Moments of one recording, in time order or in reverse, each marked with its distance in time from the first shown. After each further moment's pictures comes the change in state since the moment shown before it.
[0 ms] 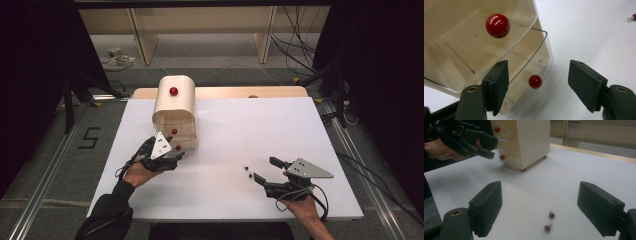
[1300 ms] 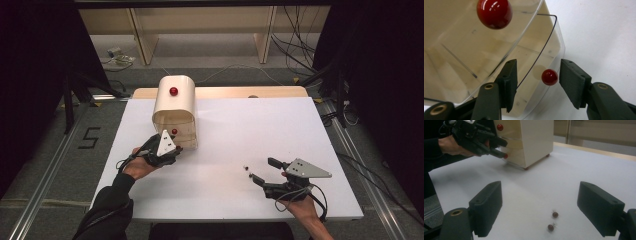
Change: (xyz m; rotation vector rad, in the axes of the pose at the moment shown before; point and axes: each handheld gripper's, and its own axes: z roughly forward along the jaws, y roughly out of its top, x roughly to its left) left arm 0.010 -0.003 0.019 0.084 -0.002 0.125; right arm 0.001 0.000 0.003 0.010 0.021 -0.003
